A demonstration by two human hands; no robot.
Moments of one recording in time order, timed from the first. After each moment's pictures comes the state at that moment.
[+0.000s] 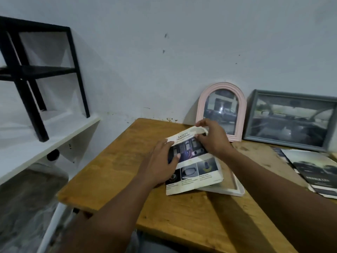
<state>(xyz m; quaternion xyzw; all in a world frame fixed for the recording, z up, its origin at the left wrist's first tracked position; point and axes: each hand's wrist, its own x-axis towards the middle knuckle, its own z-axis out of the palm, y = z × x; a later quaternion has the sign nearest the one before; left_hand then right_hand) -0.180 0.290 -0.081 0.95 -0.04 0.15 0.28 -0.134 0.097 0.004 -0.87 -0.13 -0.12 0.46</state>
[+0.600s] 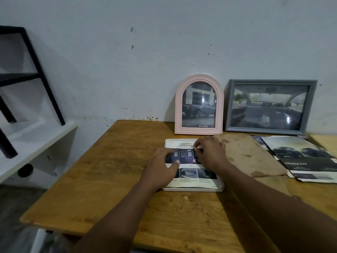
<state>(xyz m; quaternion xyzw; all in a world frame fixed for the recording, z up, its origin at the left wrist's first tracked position) -0.170 0.228 -0.089 0.90 -0.05 0.10 0.41 -0.110 0.032 -0.073 -0.96 -0.07 -0.14 0.21</state>
